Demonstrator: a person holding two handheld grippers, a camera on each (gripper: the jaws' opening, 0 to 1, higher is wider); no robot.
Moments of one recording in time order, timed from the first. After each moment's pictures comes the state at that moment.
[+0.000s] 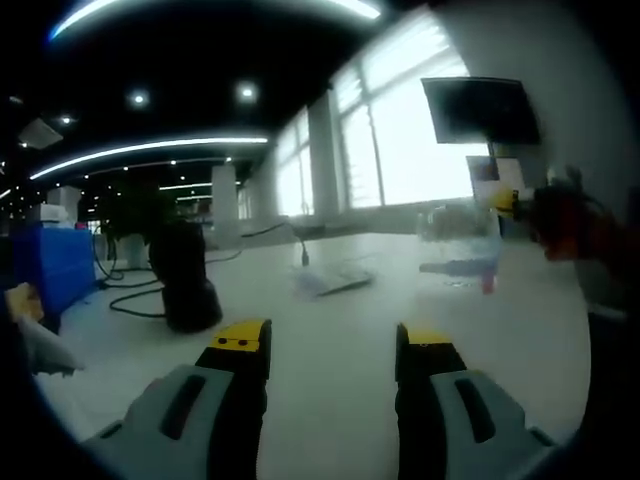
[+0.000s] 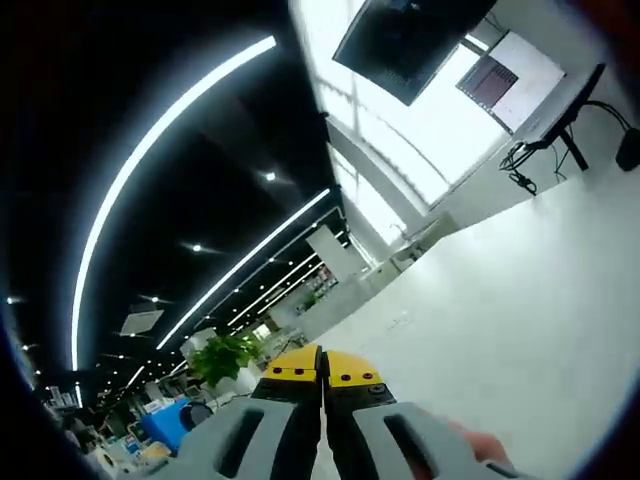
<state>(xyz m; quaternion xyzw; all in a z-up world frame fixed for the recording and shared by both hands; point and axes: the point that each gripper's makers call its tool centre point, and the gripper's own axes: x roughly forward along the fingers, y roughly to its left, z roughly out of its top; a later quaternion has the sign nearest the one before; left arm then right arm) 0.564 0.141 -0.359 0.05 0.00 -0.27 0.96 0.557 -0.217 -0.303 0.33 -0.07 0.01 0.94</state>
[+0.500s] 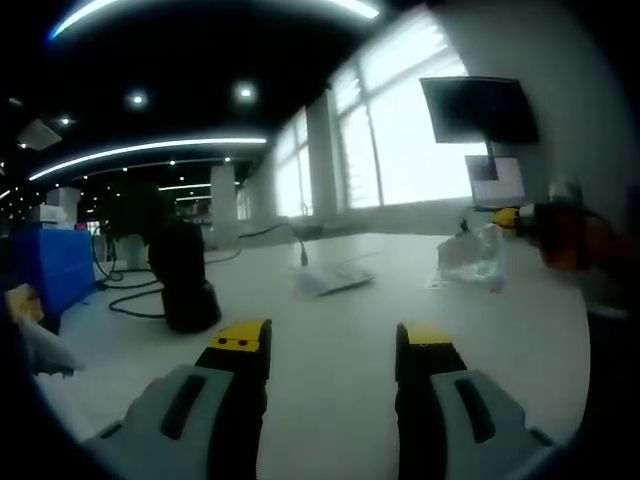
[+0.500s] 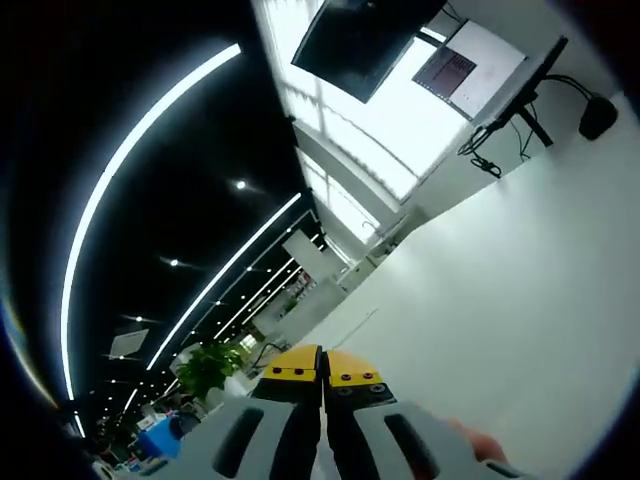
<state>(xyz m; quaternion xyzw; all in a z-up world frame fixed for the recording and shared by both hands) 0.563 0.142 -0.358 0.05 -0.01 -0.27 0.96 0.551 -0.233 -0.334 0.37 -0.06 -0.03 0.93</state>
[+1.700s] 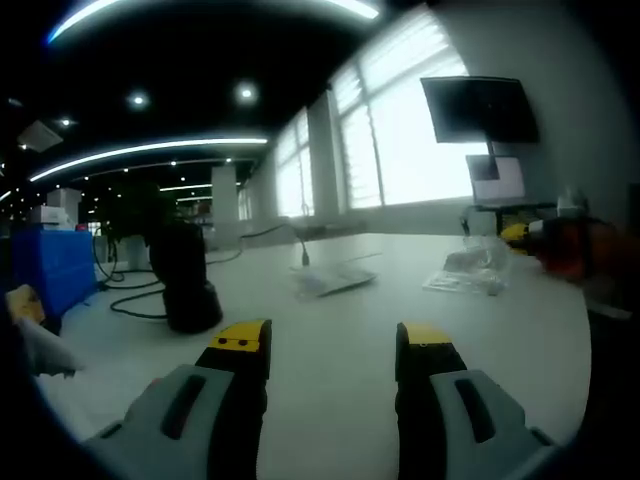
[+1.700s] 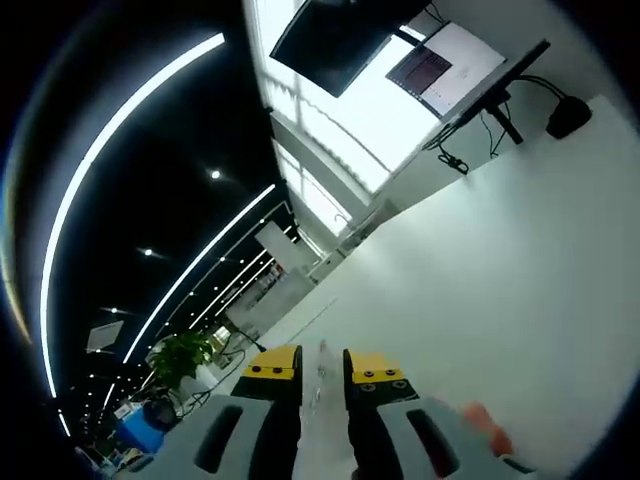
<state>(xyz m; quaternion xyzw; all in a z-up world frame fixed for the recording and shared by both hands) 0.564 0.143 -0.357 0.05 -0.01 -0.27 0.96 0.533 -0.251 -0.369 0.35 -0.02 -0.08 0.93</state>
